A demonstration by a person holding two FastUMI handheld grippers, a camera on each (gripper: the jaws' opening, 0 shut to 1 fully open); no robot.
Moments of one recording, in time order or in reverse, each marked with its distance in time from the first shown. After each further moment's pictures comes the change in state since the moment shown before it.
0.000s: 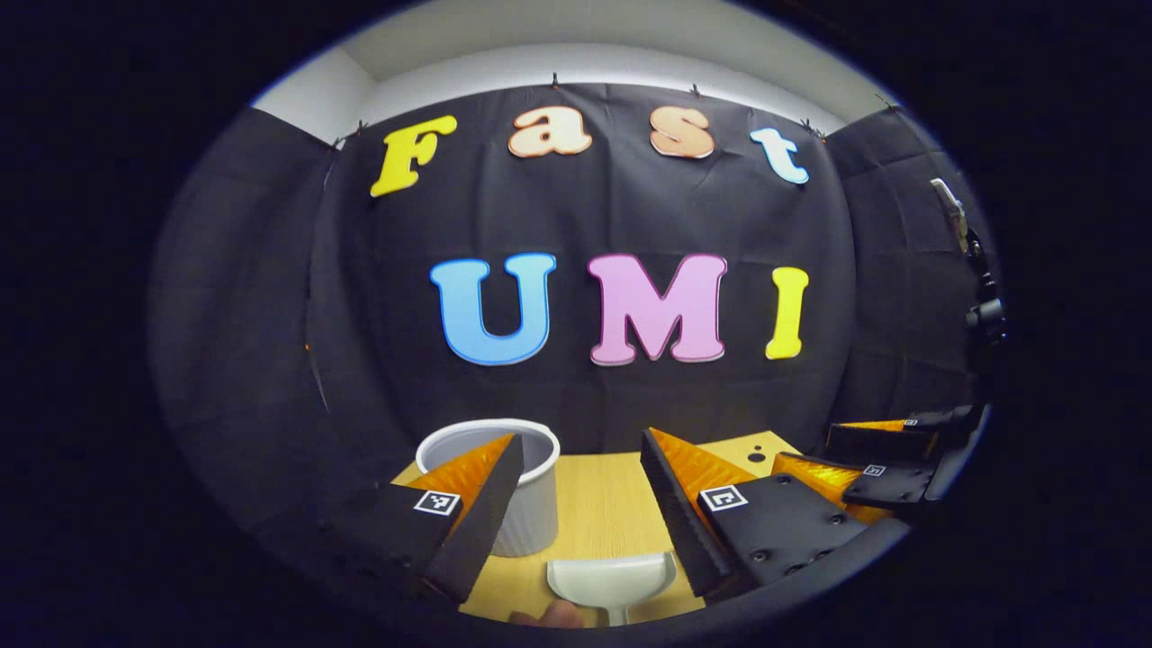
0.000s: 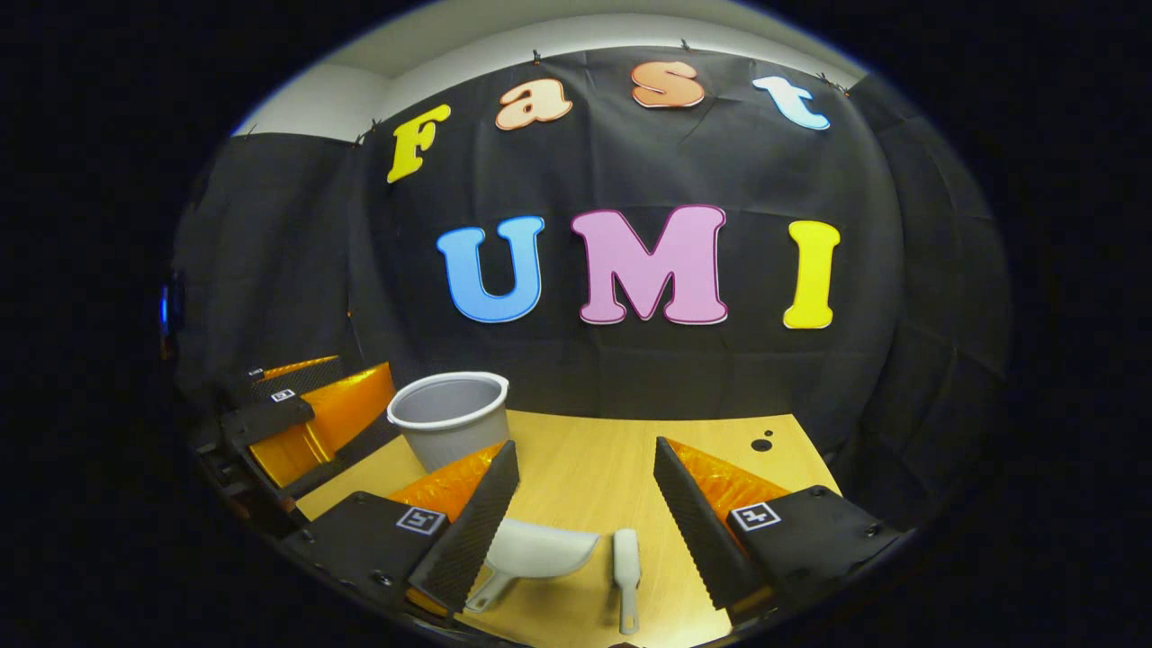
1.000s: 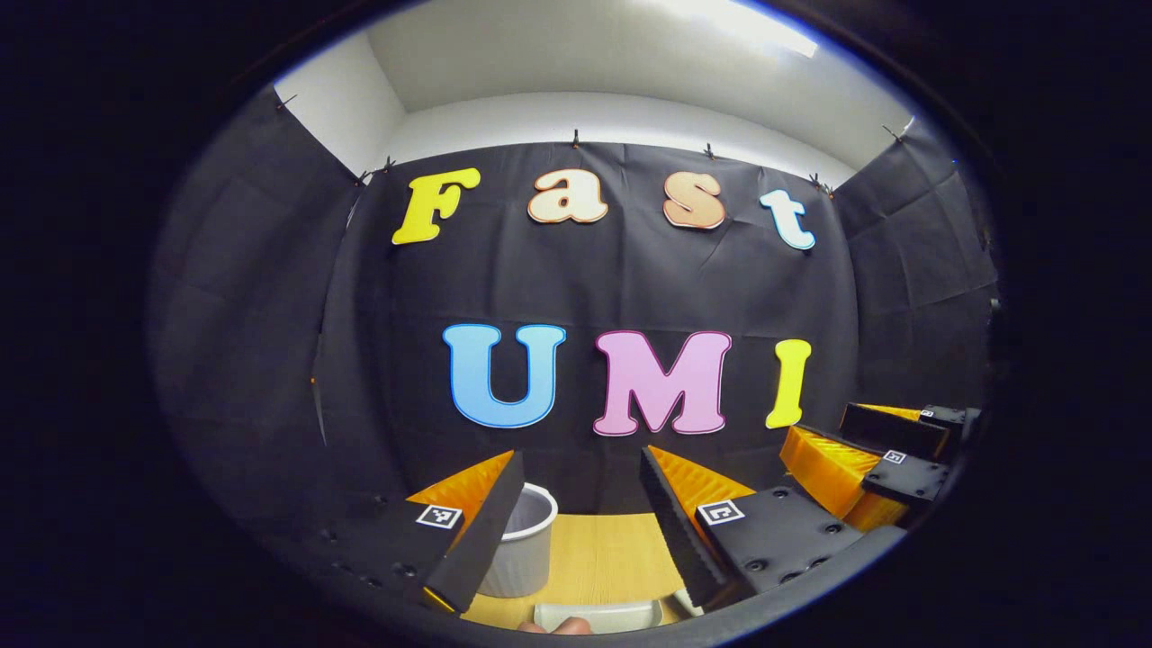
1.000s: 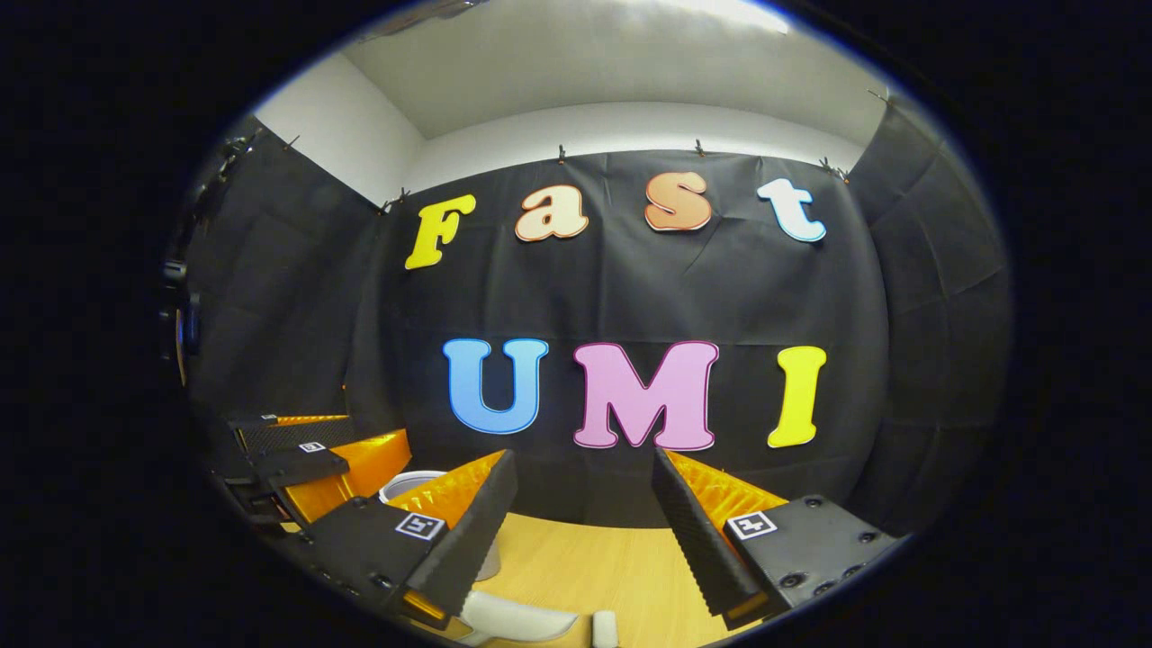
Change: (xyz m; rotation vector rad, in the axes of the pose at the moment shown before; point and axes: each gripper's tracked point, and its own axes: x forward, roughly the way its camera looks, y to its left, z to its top) left arm -0.093 0.260 0.415 -0.072 -0.053 -0.003; right arm -0.016 0.017 0.087 -0.102 -0.372 -0.011
